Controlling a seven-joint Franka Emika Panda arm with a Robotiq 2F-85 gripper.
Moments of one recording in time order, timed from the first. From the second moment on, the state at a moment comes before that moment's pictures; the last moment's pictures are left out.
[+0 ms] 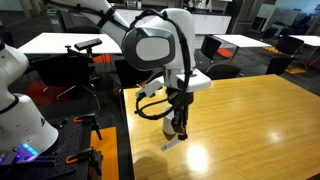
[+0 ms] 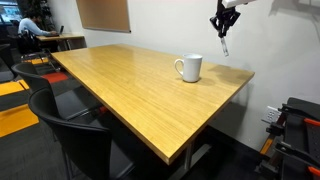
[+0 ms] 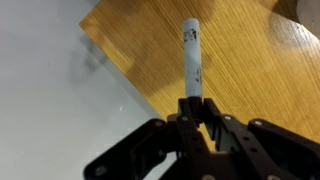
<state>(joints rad) -0.19 0.10 -0.22 -2.19 -0.44 2.45 0.60</state>
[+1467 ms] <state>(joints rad) -0.21 0.37 -0.23 -1.91 -0.28 2.27 0.02</state>
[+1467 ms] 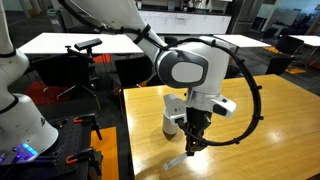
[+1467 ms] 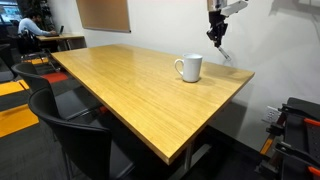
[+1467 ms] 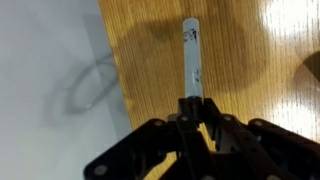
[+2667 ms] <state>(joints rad) -0.24 0.44 -0.18 -1.83 -0.30 2.26 -0.53</state>
